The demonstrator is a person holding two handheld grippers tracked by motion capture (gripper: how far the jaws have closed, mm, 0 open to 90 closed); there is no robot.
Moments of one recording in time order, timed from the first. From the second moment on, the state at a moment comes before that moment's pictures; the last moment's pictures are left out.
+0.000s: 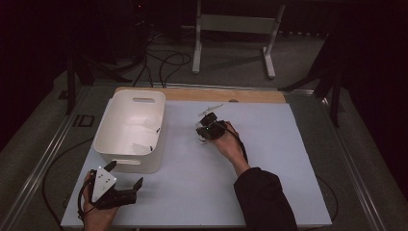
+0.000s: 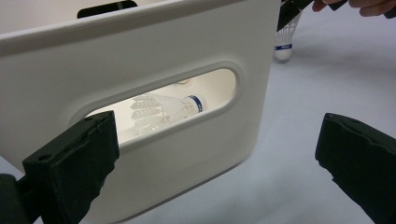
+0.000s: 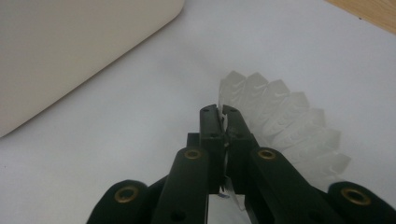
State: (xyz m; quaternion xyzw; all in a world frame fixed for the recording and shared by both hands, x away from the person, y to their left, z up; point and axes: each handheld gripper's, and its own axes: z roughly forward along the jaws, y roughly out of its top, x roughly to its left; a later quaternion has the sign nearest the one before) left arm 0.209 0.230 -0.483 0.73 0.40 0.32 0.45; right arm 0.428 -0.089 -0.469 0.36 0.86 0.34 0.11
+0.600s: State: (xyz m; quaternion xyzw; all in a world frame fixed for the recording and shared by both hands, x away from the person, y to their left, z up) left arm 0.209 0.230 -0.483 0.73 0.40 0.32 0.45; right arm 0.423 -0.088 -0.461 0.36 0.86 0.35 0.12
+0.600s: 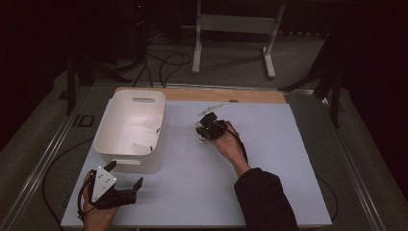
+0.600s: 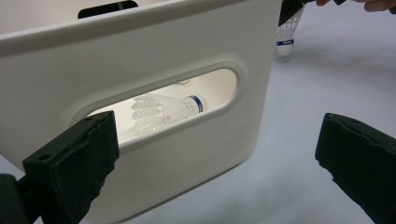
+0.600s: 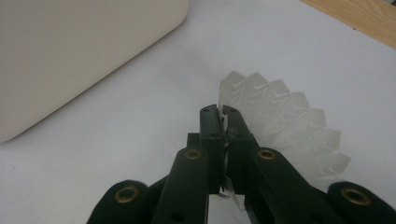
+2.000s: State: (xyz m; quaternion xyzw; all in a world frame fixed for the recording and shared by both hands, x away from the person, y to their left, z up) left arm 0.209 0.230 -0.483 0.73 0.41 0.32 0.45; right arm 0.413 -0.090 -0.444 0.36 0.85 0.36 0.14
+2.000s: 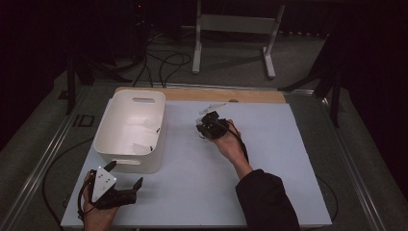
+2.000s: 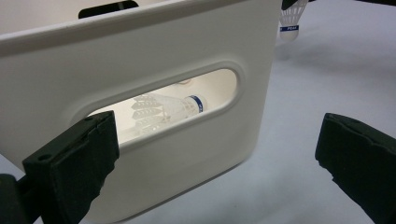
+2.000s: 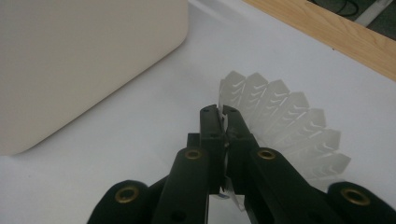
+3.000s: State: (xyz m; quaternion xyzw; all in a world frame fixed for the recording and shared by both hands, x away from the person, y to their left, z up) left arm 0.209 0.230 -0.483 0.73 0.41 0.32 0.45; right arm 0.410 -0.094 -0.435 0.37 0.83 0.39 0.15
